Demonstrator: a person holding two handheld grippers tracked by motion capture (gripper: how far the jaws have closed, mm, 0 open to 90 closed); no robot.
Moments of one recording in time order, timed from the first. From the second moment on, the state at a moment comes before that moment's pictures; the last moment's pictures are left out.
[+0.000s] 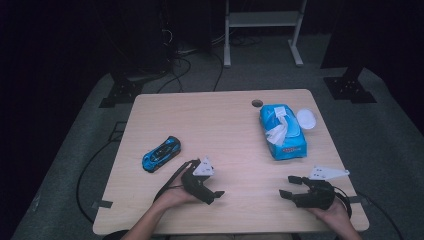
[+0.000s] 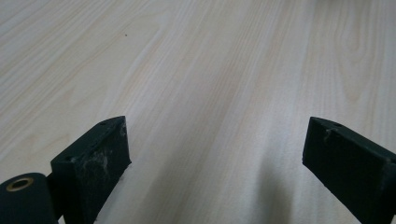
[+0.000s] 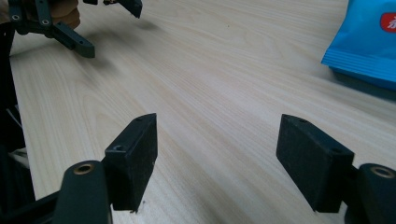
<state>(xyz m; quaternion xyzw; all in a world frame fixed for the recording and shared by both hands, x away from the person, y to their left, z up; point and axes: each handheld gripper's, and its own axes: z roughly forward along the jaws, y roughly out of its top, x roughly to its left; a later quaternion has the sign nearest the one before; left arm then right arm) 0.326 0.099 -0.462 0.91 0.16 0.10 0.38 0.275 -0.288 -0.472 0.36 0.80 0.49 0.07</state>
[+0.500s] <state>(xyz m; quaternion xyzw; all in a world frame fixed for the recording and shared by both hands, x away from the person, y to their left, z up) 0.364 0.156 -0.434 0.89 0.22 0.15 0.37 0.273 -0.290 -0.467 0.36 0.79 0.49 0.07</state>
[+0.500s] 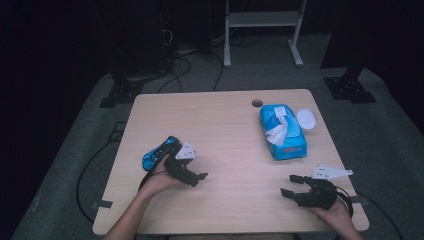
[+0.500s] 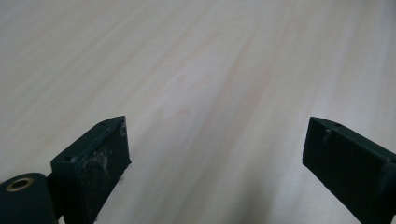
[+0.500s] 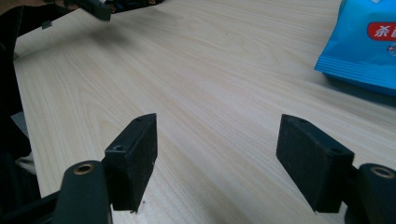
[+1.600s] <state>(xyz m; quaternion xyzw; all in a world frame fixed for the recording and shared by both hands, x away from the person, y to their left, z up) 0.428 0.247 -0.455 0.89 0.33 0.15 0.27 0.274 -0.285 -0.468 0.36 0.79 0.49 0.07</state>
